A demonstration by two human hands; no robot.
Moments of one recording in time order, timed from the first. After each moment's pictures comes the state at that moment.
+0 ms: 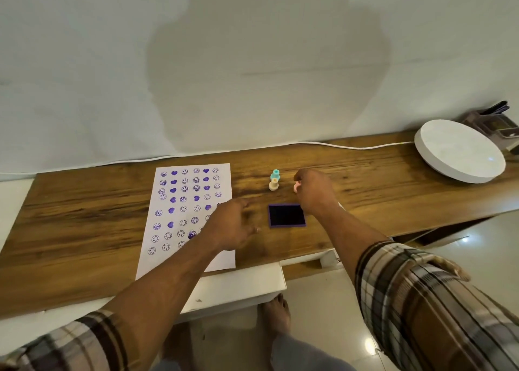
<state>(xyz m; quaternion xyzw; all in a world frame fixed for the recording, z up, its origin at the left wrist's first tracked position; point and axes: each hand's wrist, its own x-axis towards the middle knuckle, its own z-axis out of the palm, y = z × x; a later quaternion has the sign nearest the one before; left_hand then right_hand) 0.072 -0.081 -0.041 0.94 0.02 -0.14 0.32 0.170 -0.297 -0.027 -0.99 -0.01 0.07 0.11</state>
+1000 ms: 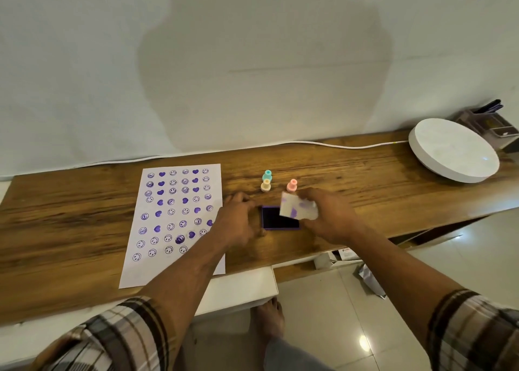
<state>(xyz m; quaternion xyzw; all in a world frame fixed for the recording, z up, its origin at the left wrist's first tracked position) 0.110 -0.111 -0.091 0.96 -0.02 -0.12 0.27 0.119 -0.356 -0.004 -0.97 -0.11 0.14 0.16</state>
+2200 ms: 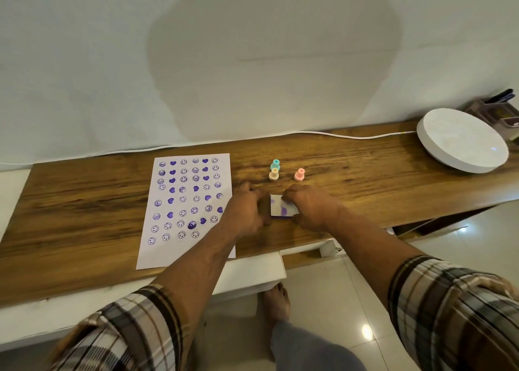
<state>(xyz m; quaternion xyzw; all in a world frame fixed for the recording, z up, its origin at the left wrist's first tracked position) 0.098 -0.114 -0.077 0.95 0.03 -0.12 0.28 0.123 -0.302 -0.015 -0.95 -0.22 0.22 0.01</state>
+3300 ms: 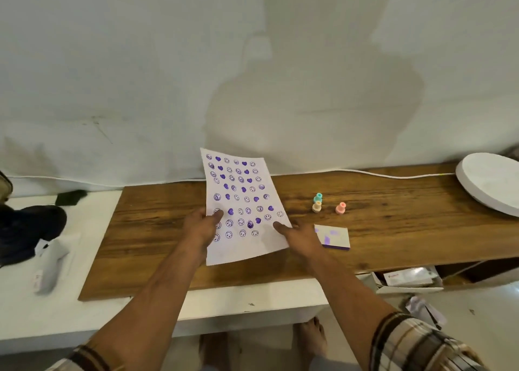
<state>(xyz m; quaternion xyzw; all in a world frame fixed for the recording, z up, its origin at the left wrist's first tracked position) 0.019 0.056 0.020 0.62 0.38 0.02 0.69 0.059 -0.176 -0.001 -0.76 0.12 0.23 0.60</state>
